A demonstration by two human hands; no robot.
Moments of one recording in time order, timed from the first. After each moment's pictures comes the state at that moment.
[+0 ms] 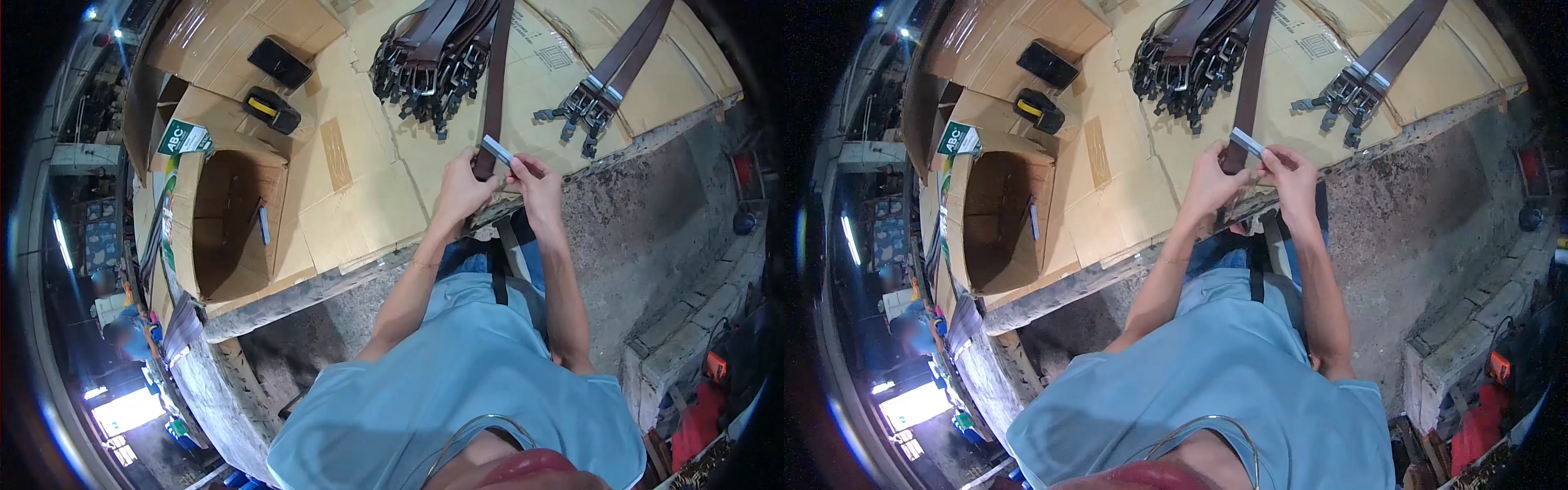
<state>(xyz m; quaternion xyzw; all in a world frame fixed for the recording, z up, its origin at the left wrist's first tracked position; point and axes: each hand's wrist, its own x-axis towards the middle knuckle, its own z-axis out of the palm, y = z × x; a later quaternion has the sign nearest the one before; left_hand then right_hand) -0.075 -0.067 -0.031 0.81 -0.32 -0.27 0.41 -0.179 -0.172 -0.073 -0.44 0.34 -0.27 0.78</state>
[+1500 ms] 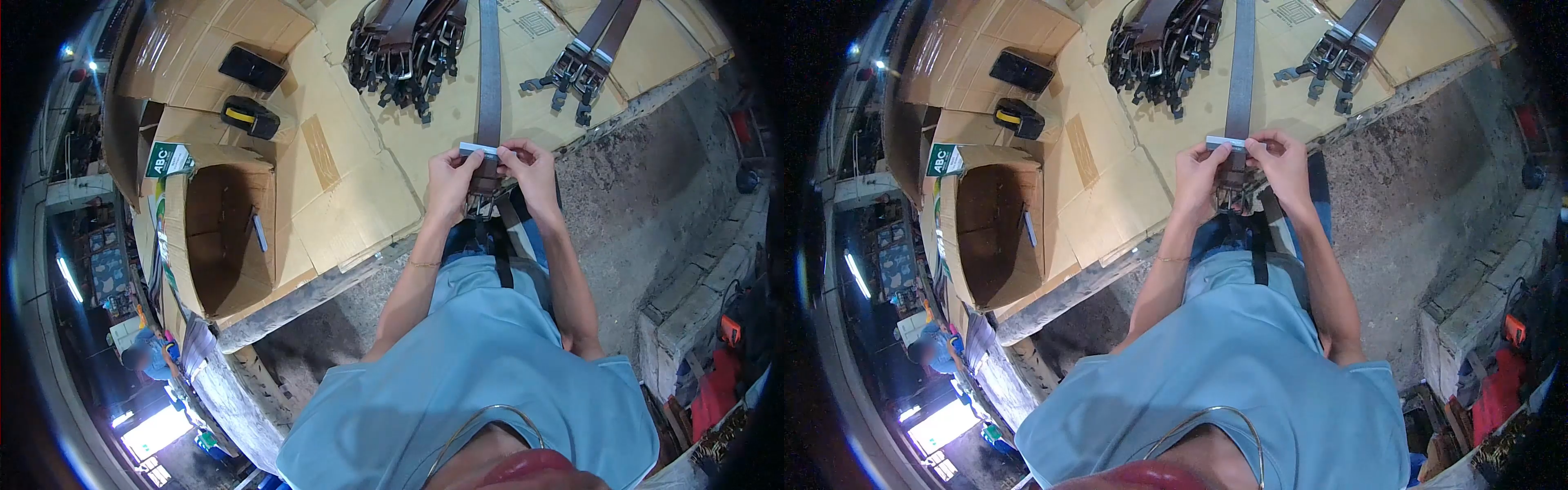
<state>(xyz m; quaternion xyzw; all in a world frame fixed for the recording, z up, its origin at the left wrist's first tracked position) -0.090 -0.059 -0.055 0.62 -0.10 -0.40 0.67 -0.191 -0.164 -0.065 -0.52 0.34 -0.23 0.75</state>
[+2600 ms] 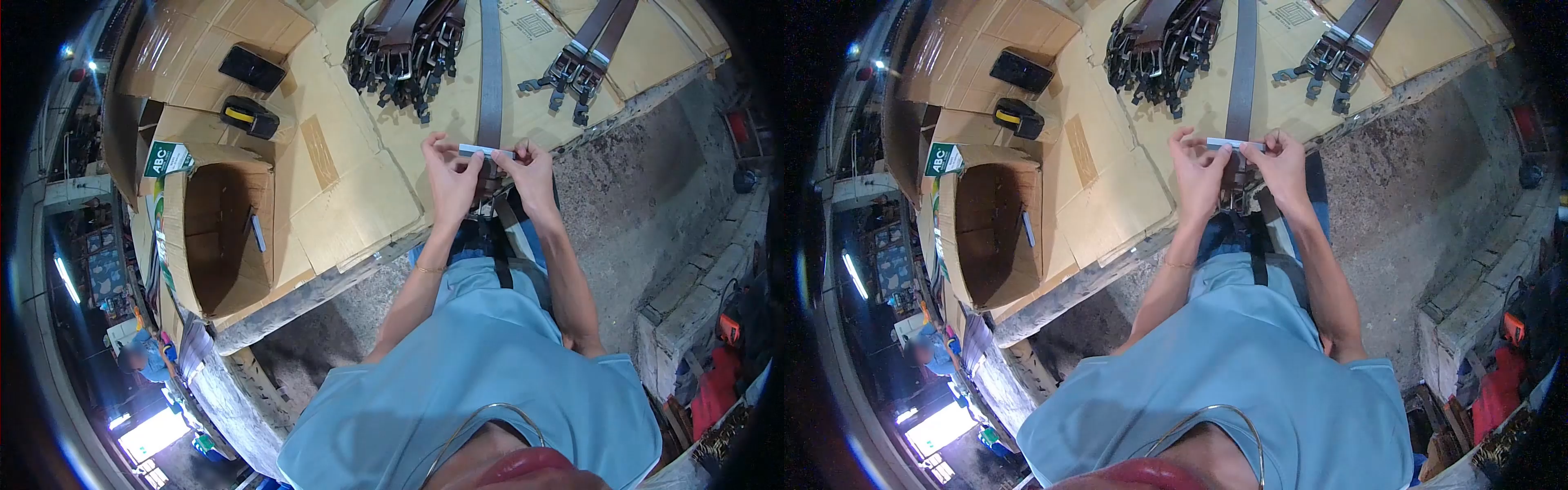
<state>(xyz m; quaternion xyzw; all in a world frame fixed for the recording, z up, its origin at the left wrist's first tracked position) -0.107 -0.063 -0.055 0.63 -0.11 -0.23 0.73 -0.190 -0.160 -0.072 -0.52 0.33 -0.29 0.73</state>
